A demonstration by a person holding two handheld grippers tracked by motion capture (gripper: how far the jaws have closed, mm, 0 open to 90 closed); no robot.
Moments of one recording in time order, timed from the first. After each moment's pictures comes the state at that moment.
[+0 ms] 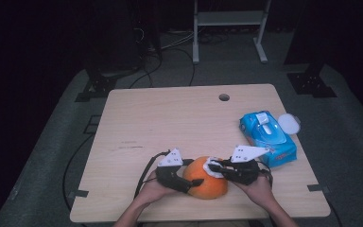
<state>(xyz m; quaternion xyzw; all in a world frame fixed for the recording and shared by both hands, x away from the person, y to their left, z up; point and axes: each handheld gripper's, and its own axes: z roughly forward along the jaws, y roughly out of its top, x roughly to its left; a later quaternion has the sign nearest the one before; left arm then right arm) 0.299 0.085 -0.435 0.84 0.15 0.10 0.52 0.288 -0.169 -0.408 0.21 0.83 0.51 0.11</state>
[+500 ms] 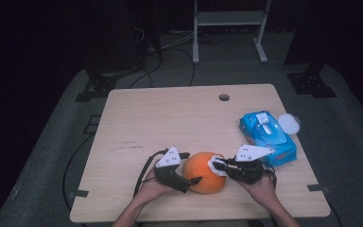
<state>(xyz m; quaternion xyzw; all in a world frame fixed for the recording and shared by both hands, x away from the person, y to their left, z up) 0.309 0.092 -0.441 0.83 0.17 0.07 0.53 0.289 -0.182 -0.412 0.23 0.82 0.51 0.12</state>
